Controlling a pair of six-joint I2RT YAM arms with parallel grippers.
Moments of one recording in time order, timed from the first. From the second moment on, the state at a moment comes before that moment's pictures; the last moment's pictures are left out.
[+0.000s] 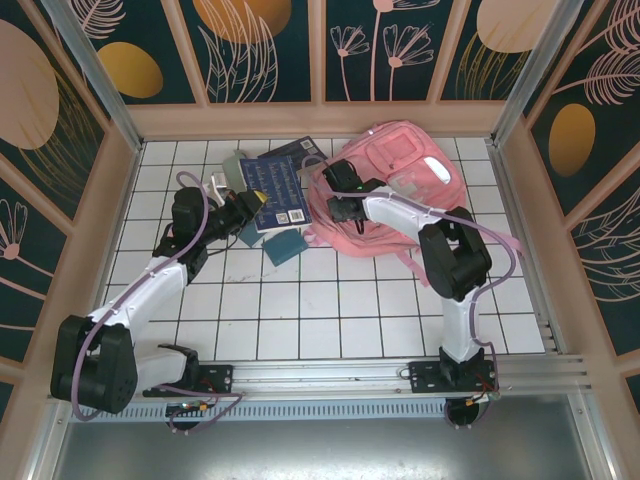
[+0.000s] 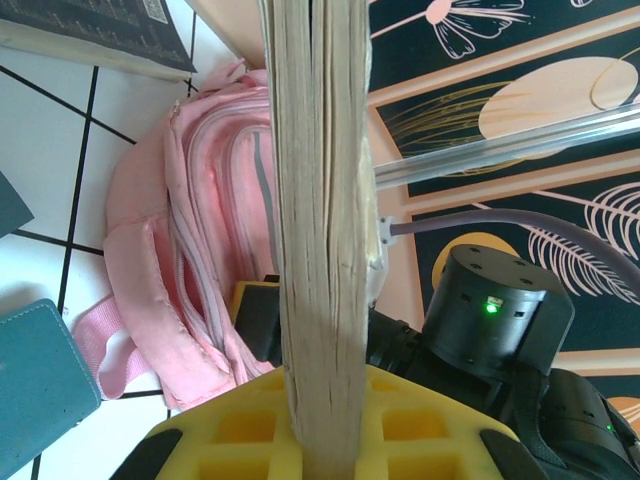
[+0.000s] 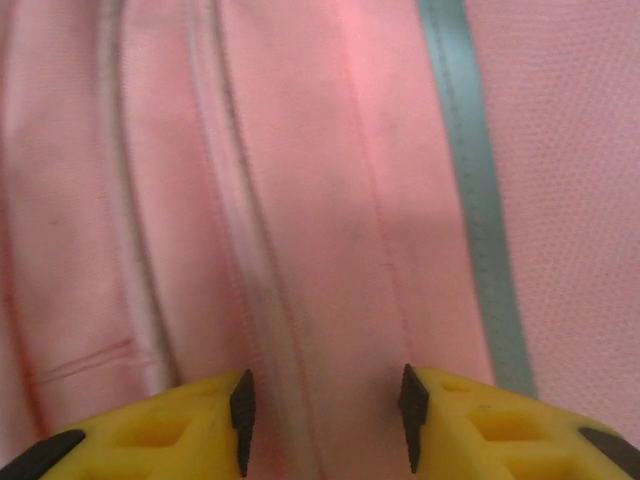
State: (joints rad) left arm -0.25 1.23 0.70 0.24 0.52 -1.10; right arm 0.62 2.00 1.49 -0.54 0.28 0.20
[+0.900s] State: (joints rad) left arm -0.25 1.46 0.78 0.33 0.53 -1.11; right arm 0.42 1.87 1.81 -0.72 -0.02 0.32
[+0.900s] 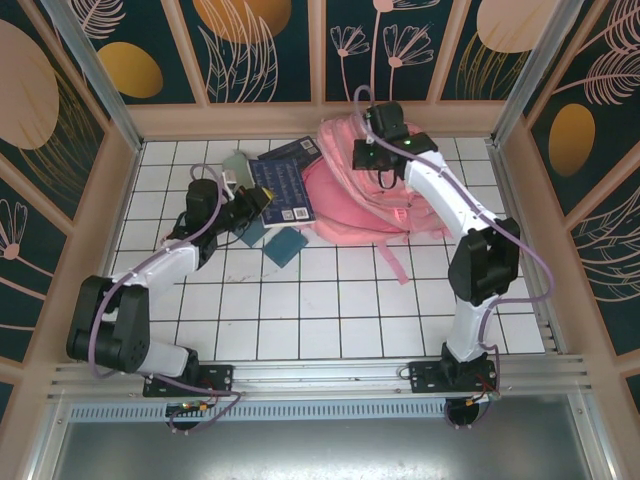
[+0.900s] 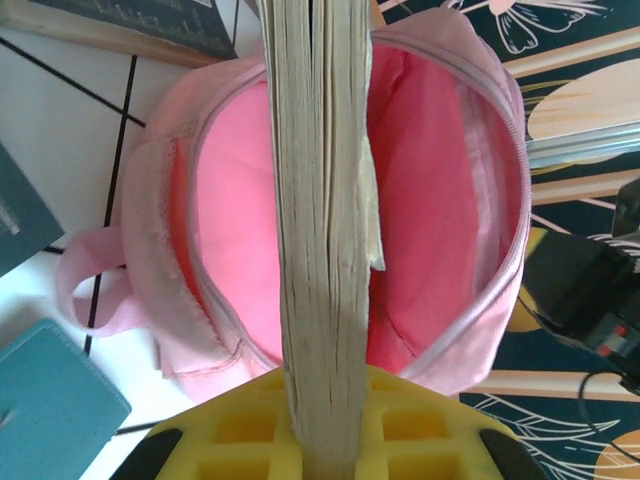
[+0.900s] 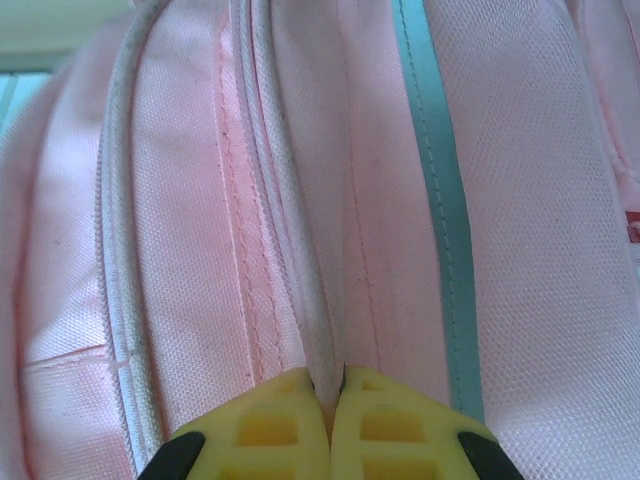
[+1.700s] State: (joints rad) left arm -0.57 2.16 1.44 0.41 0.43 -1.23; right arm 0.31 1.80 1.78 -0.66 -0.48 0.62
